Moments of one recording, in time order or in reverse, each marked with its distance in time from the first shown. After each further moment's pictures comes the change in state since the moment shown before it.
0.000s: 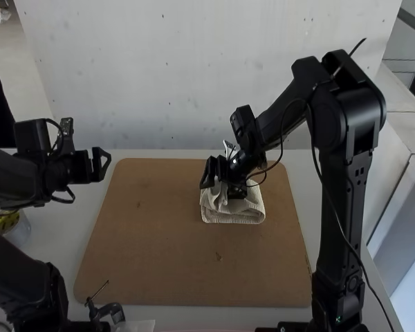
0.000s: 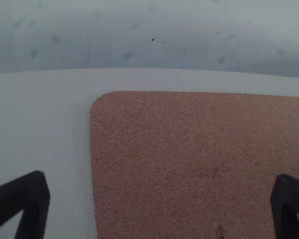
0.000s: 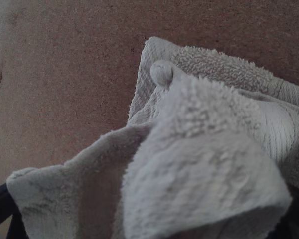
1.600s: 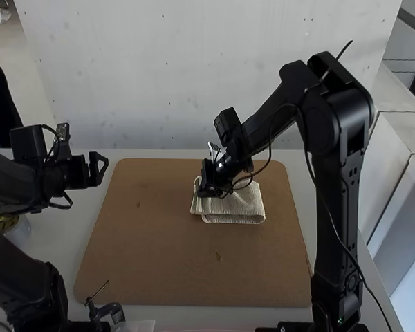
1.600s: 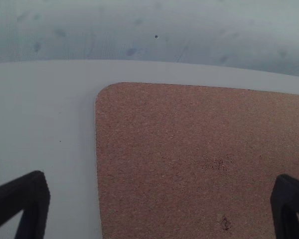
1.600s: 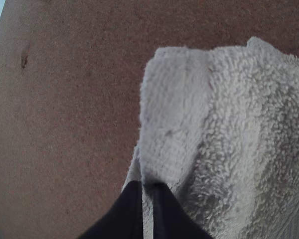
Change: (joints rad) left arm 0.044 0.000 -0.034 0.021 0.034 0.000; right arm 0.109 0.047 0.034 0.077 0.021 0.042
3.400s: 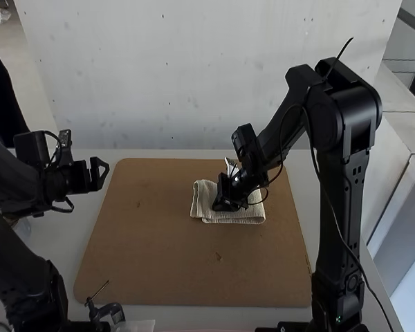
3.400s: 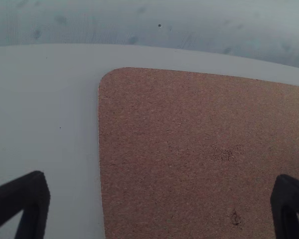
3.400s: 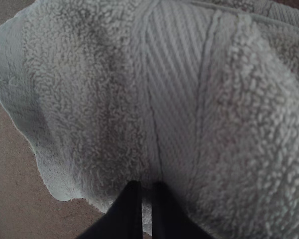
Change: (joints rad) left arm 0.009 0.109 -0.008 0.084 0.007 0.000; right arm -0.101 -0.022 -0.169 0.068 -0.037 -0.019
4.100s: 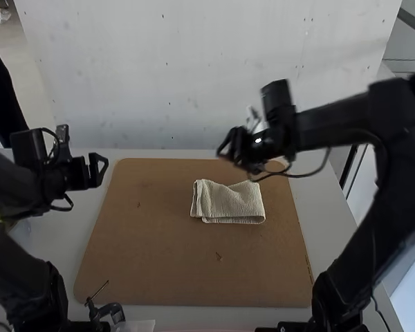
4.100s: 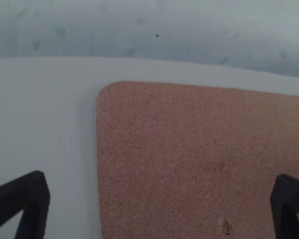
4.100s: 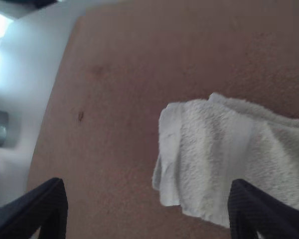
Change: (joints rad) left arm -0.005 -0.096 -0.021 -0.001 0.000 -0.022; right arm -0.121 -0.514 -0.123 -0.020 -0.008 0.048
